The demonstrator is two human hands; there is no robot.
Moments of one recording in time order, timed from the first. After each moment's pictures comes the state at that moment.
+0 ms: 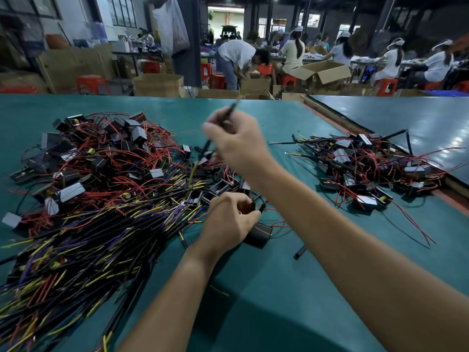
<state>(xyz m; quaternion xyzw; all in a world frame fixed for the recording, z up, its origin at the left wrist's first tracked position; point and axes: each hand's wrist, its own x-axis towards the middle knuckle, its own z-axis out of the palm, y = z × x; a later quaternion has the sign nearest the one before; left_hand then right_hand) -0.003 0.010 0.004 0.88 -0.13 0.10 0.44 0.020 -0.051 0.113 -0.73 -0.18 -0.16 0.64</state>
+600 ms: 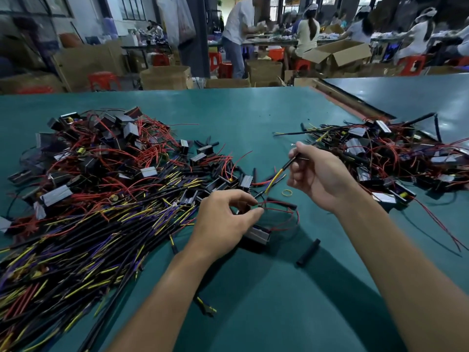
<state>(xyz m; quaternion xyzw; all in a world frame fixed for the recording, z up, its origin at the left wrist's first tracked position) 0.001 0.004 0.007 0.86 -0.13 0.08 0.50 0.041 -0.192 0.050 -0.58 0.04 0.04 0.81</state>
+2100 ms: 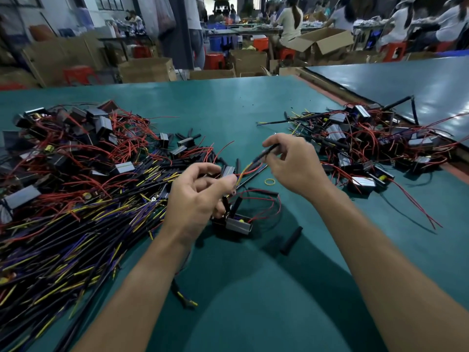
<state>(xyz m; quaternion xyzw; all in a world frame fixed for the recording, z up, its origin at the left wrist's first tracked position) -0.006 0.003 0.025 0.69 -0.09 0.03 0.72 0.045 -0.193 0.029 -0.90 -0.03 -0.21 0.38</state>
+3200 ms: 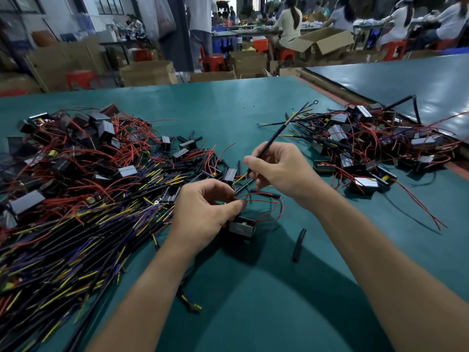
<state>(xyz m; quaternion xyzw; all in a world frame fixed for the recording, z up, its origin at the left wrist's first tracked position) 0.006 0.003 0.005 0.76 -0.11 0.05 0.63 0.027 -0.166 0.044 -0.77 -0.08 -0.07 0.63</state>
